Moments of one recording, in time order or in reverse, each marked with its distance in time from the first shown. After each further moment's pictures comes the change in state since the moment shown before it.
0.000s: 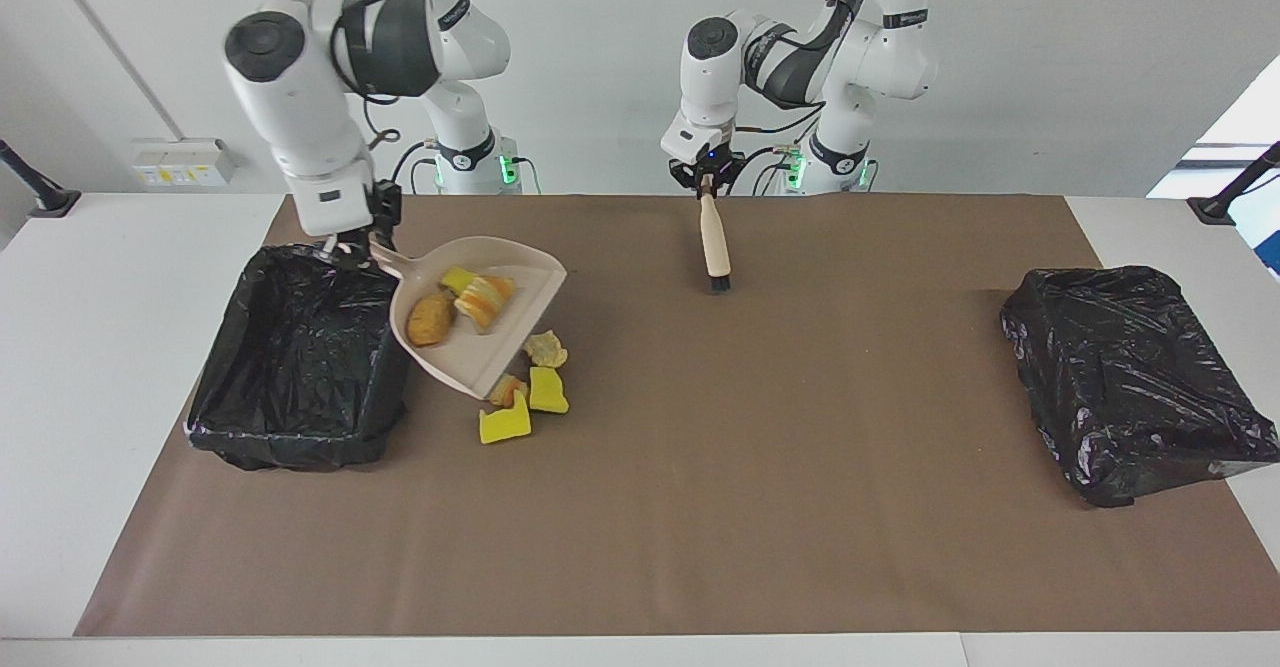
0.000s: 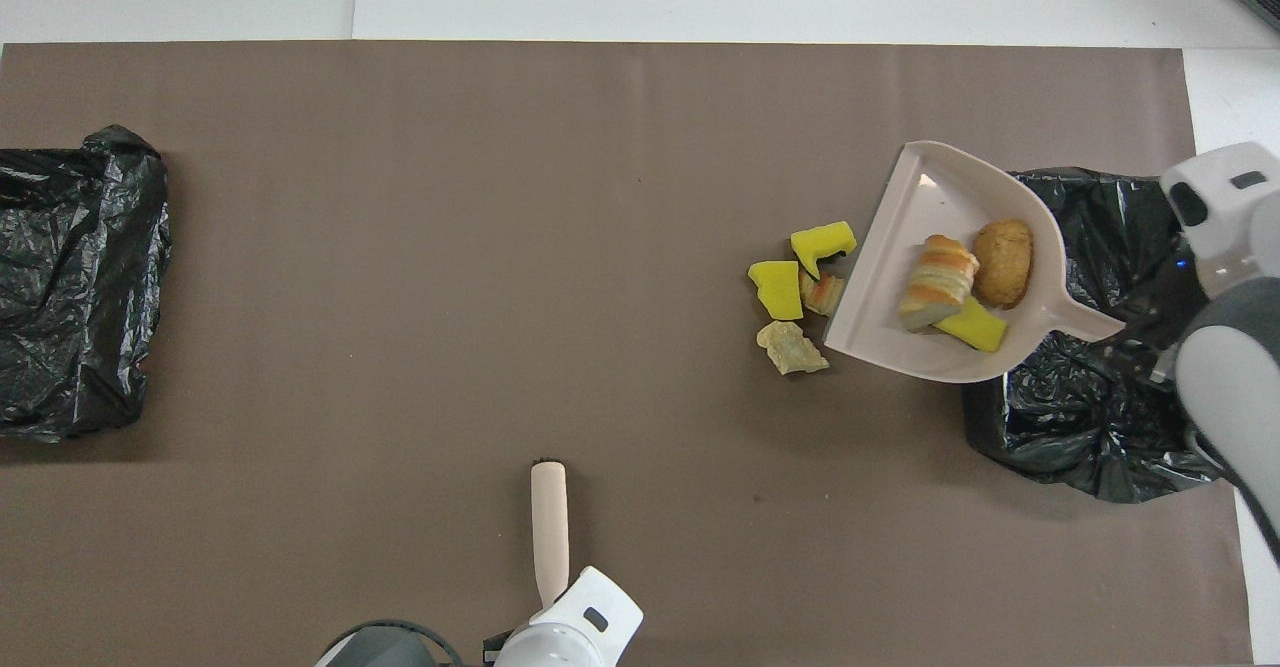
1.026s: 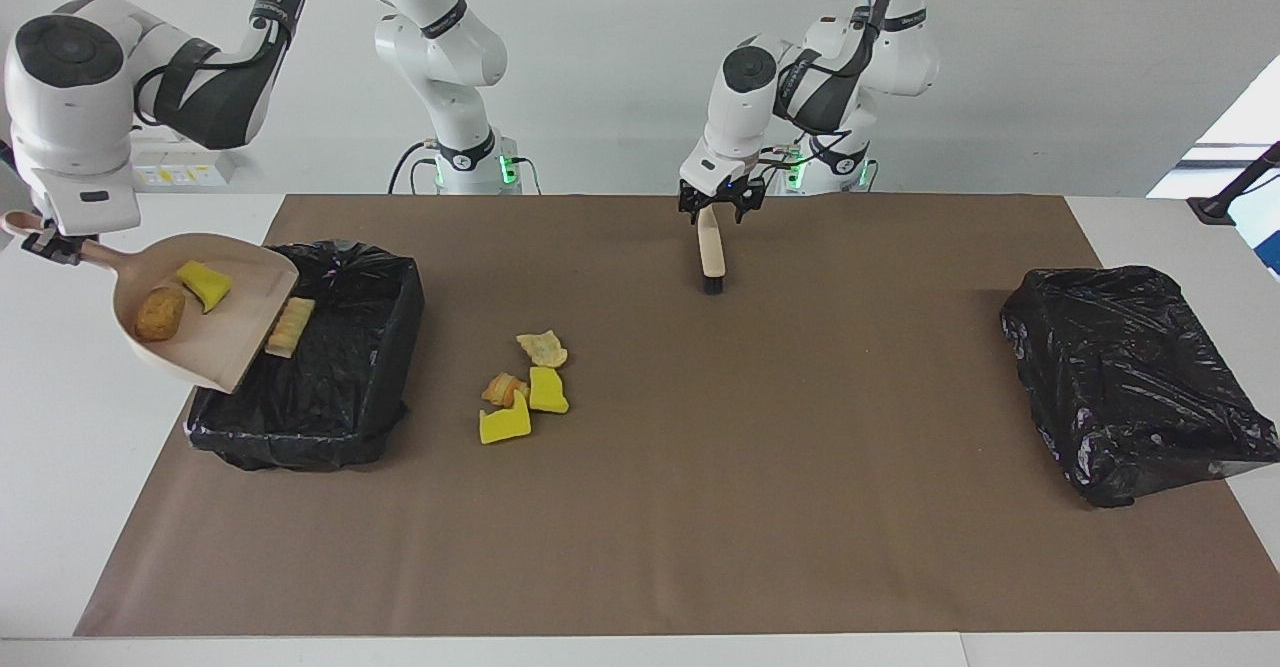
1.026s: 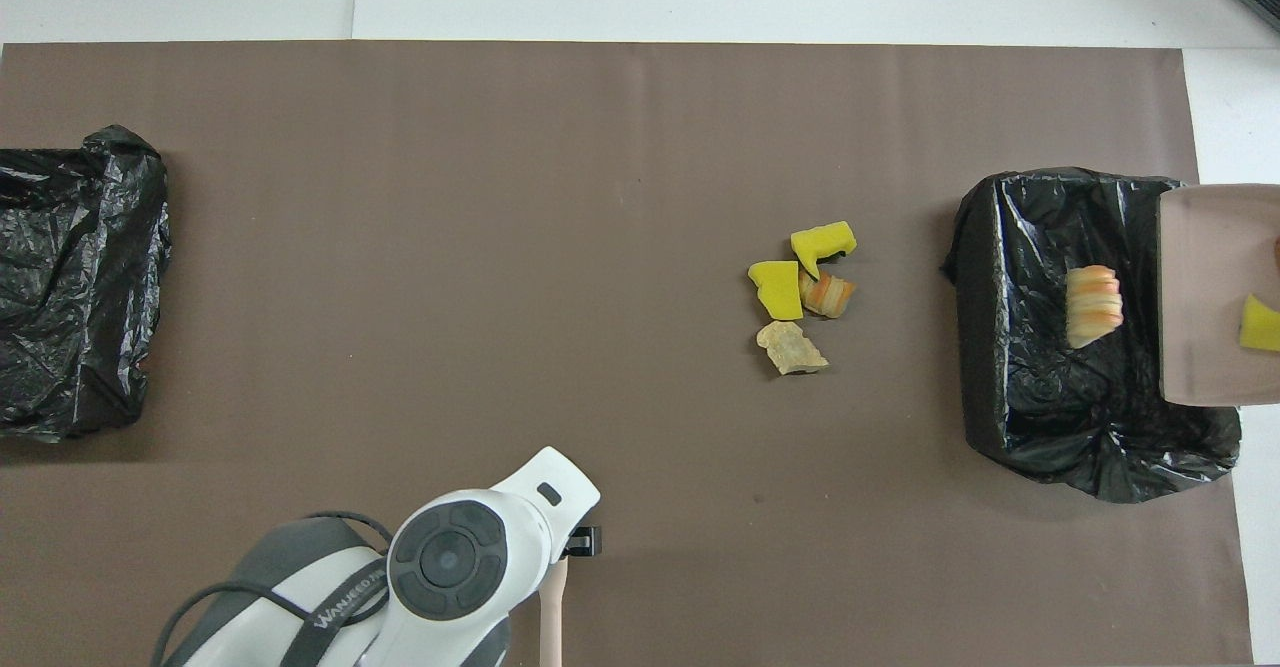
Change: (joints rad) left arm 0.246 0.107 0.045 0.190 -0.002 -0.054 0.316; right arm -0.238 0.108 -0.002 0.072 -0.631 0.268 -0.403
